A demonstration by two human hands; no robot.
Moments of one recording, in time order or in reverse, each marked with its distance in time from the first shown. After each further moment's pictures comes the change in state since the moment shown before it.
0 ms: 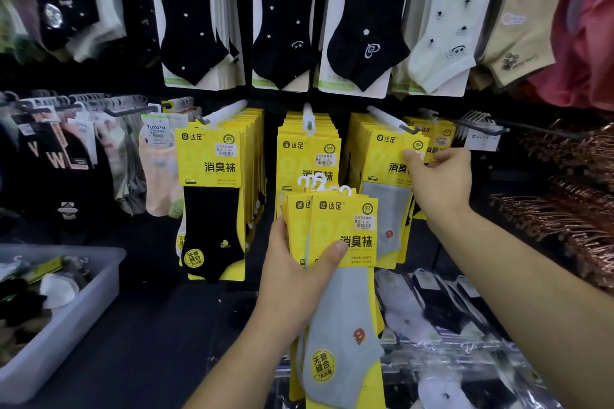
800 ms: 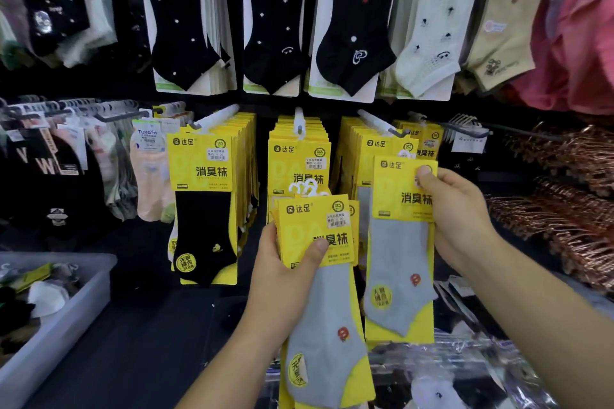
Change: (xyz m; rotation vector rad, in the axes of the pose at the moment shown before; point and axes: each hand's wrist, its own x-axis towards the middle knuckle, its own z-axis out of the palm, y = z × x) left_hand 0.002 -0.006 -0.001 -0.057 0.015 -0.009; right_hand -0.042 -0.009 -0.051 0.536 -0.335 0.219
